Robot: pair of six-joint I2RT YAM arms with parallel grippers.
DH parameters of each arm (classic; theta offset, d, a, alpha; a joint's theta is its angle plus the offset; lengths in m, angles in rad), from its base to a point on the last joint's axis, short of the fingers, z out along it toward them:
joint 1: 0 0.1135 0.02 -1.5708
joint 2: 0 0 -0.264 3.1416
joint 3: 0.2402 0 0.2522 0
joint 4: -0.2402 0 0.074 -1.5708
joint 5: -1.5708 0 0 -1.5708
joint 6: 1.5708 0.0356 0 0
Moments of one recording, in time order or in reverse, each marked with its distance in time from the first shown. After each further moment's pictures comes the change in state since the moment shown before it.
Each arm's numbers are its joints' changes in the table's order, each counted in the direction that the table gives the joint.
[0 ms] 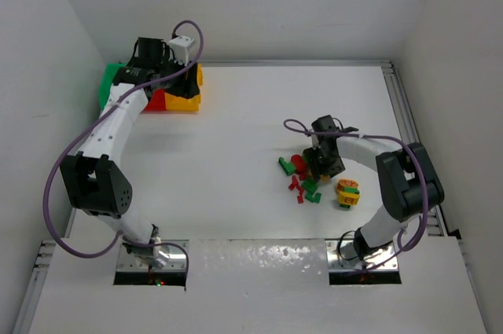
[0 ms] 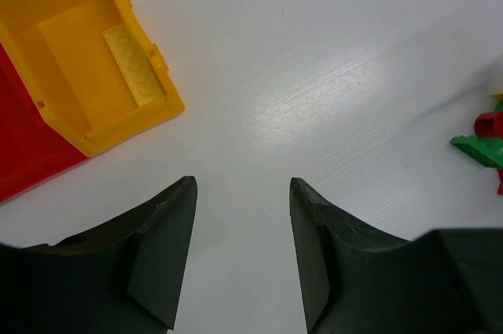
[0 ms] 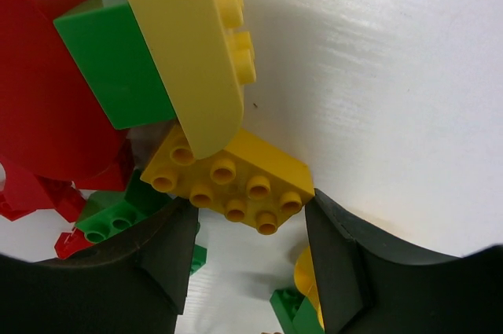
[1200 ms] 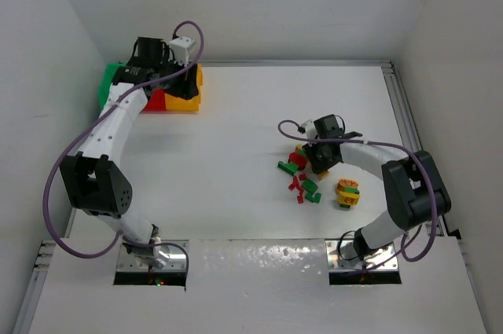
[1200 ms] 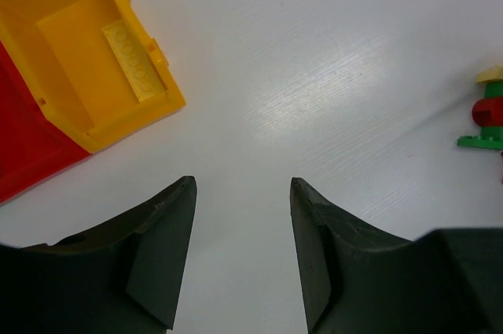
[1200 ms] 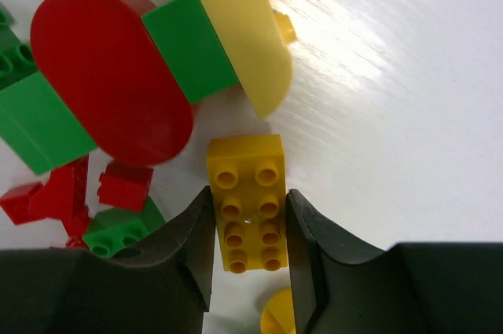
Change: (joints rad) left arm 0.000 0.000 0.007 -0.027 0.012 0.026; right arm 0.005 -0.056 -0.055 0.200 0.063 -0.227
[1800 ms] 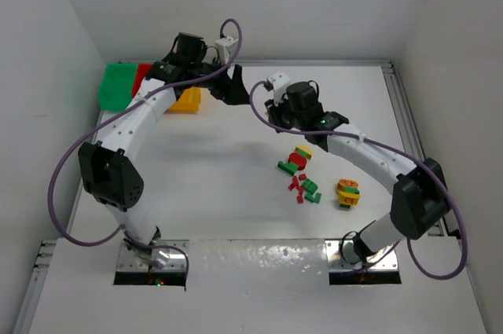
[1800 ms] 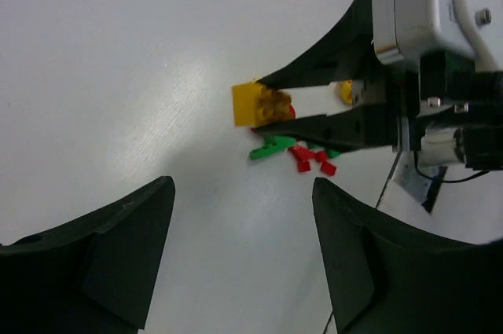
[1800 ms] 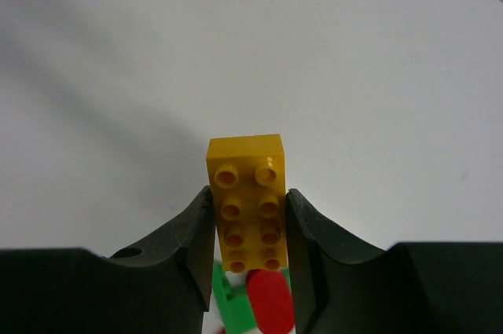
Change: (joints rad) left arm -0.213 0.089 0.113 0.040 -0.415 -0.138; right arm 0.248 -0.074 0.352 0.162 -0.053 0.092
